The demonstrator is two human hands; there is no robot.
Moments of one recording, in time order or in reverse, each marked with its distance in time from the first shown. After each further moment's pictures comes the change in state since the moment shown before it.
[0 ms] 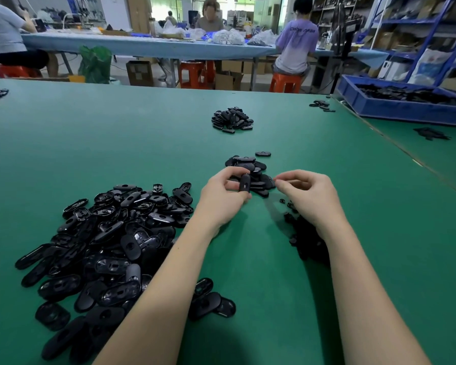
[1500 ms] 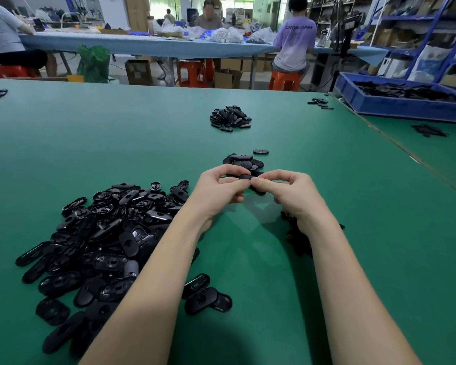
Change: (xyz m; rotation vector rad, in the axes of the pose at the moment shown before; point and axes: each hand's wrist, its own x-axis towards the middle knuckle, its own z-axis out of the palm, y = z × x) left_hand -0.009 0.019 -0.009 -0.172 -0.099 -0.037; right_hand -0.012 -0.021 0.013 0.229 -0.163 0.128
